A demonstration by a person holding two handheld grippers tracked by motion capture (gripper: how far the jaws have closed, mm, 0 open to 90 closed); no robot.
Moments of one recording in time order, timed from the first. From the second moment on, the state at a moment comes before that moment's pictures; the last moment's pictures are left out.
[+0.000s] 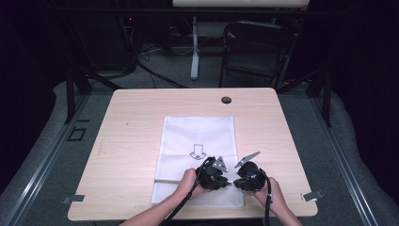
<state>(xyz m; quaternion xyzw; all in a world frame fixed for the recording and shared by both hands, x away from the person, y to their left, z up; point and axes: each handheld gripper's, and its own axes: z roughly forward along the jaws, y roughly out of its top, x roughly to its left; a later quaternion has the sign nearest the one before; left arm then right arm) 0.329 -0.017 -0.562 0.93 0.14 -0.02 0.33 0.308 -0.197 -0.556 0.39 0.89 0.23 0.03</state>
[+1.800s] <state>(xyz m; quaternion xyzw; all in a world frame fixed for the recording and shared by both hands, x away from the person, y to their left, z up) 0.330 0.012 -0.551 0.94 0.15 -0.02 0.32 0.310 -0.197 -0.555 0.39 0.89 0.23 0.03</state>
